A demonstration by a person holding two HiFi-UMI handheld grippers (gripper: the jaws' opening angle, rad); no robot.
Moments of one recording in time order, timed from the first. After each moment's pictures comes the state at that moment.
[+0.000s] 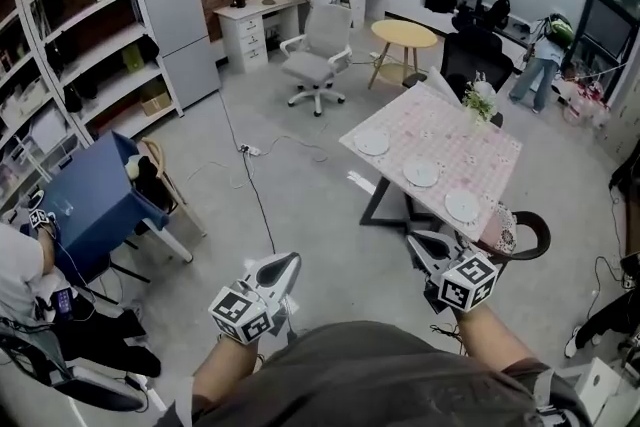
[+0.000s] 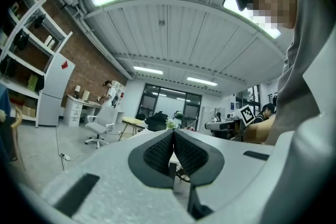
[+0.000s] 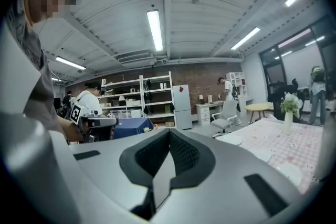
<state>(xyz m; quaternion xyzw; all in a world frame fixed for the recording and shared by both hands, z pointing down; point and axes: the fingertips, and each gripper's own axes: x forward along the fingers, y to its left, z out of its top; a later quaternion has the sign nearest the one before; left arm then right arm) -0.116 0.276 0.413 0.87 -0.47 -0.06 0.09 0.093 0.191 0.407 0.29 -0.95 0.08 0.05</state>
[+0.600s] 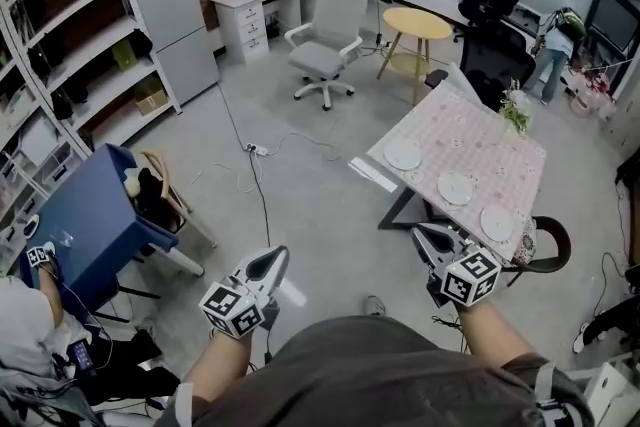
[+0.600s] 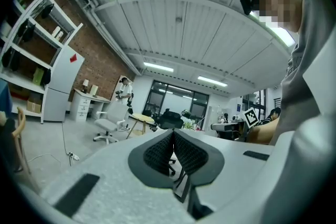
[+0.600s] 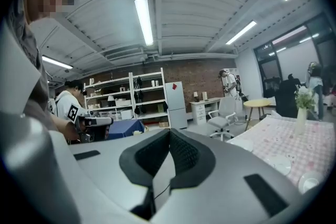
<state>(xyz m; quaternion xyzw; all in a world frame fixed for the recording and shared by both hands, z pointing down) -0.299 0.142 0.429 0.86 -0.49 -0.05 0.12 -0.049 0.055 0.423 0.32 -0.94 0.10 0.06</state>
